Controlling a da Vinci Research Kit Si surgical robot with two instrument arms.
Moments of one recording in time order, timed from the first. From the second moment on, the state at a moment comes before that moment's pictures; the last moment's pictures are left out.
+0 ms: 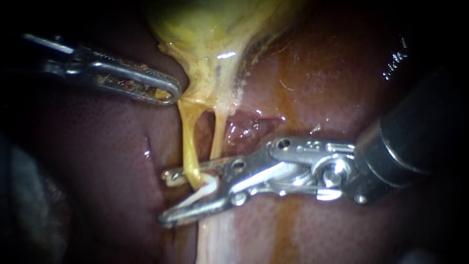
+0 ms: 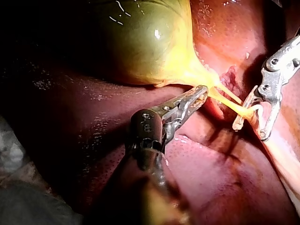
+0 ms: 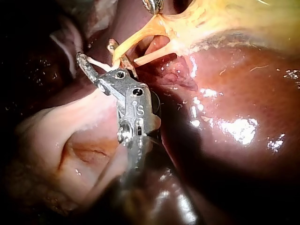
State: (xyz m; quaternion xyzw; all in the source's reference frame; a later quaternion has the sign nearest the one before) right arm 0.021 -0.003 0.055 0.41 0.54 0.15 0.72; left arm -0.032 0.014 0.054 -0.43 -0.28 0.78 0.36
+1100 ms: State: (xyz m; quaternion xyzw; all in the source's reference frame) right arm 0.020 -0.002 0.056 0.43 0.50 0.18 0.73; left arm -0.032 0.014 0.054 -0.43 -0.28 0.78 0.36
